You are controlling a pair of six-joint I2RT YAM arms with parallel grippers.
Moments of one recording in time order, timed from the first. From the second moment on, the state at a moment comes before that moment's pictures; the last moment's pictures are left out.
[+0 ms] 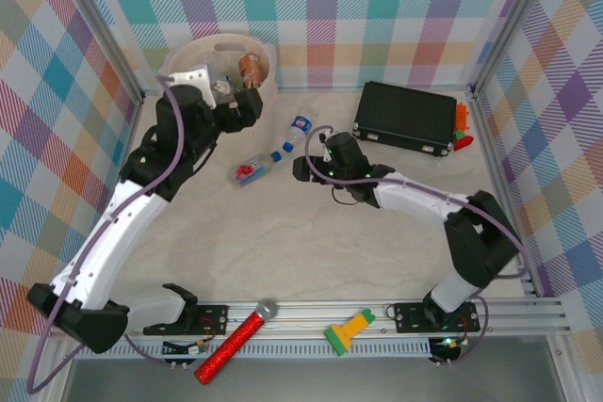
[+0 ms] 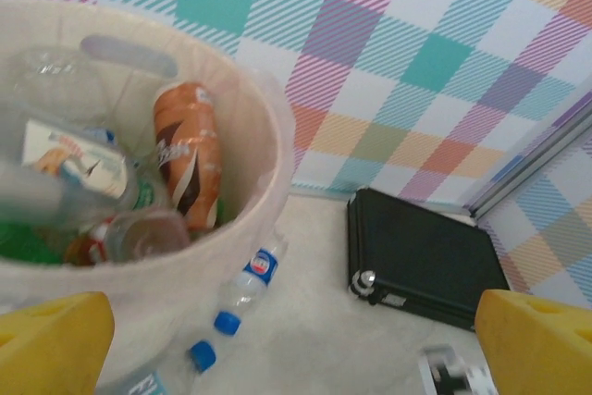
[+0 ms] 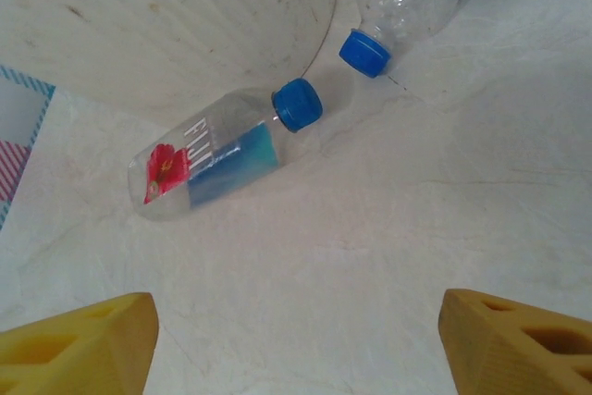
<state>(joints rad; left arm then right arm) -0.48 1.17 1.40 -0.51 -0.18 -0.46 0.69 1.65 1.07 -0.06 -0.08 0.64</state>
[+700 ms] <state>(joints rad) -0.51 0.79 1.11 -0.66 -0.25 -0.58 0.64 2.12 1.41 0.01 -0.06 0.85</state>
